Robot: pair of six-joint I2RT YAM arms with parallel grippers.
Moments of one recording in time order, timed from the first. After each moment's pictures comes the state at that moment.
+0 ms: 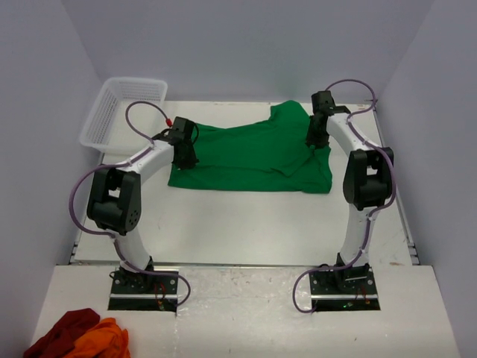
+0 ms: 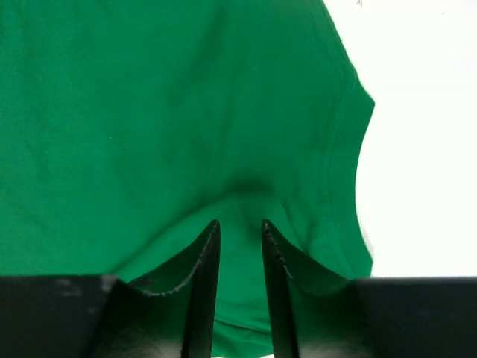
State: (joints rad) left arm -0.29 1.80 1.28 -0.54 -0.14 -0.55; right arm 0.12 2.08 1.75 -0.78 0.16 0.39
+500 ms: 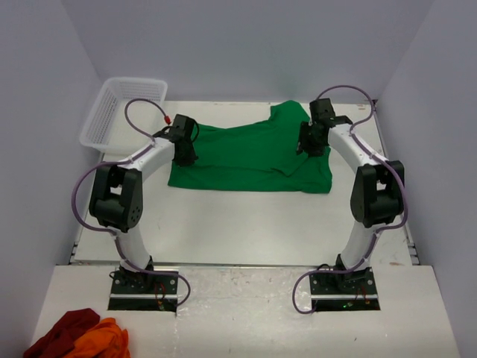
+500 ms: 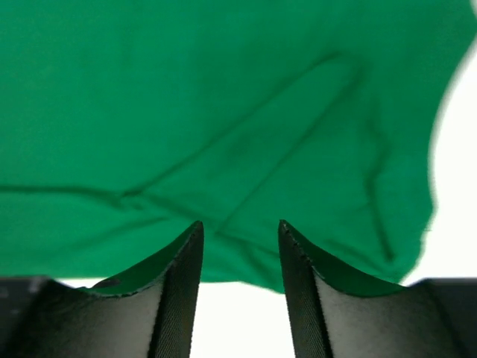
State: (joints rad) left arm -0.29 1.83 1.32 -0.54 -0.20 -0.56; right arm 0.17 1.88 1.52 -0.71 0.03 0.35
